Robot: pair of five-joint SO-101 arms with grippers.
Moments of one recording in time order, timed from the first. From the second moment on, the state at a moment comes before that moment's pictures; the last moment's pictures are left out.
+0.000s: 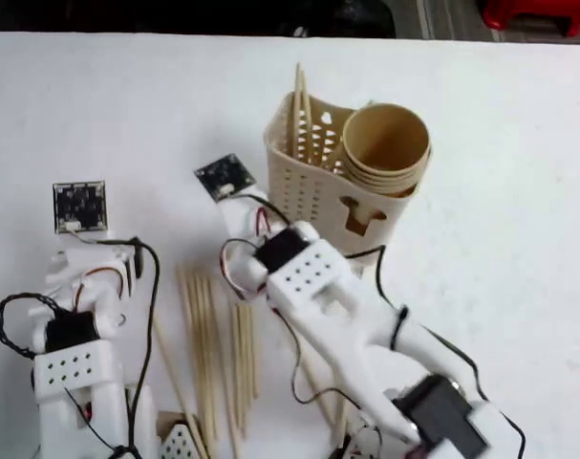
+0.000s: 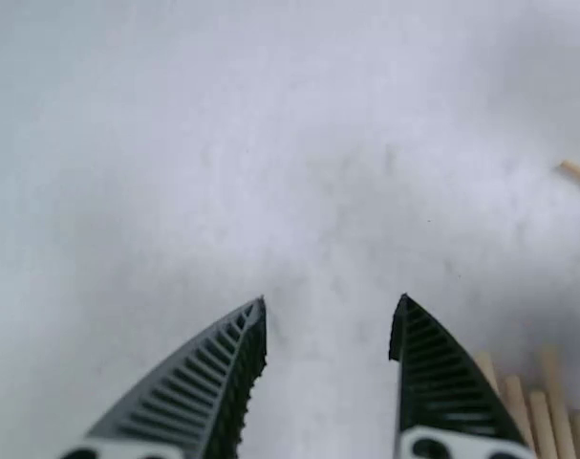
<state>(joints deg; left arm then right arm) -21.6 -60.9 77.4 37.9 -10.7 -43.6 -8.0 30.2 57.3 -6.5</state>
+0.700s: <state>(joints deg) -21.6 -60.9 77.4 37.9 -10.7 -43.9 9.1 30.0 47.0 -6.5</state>
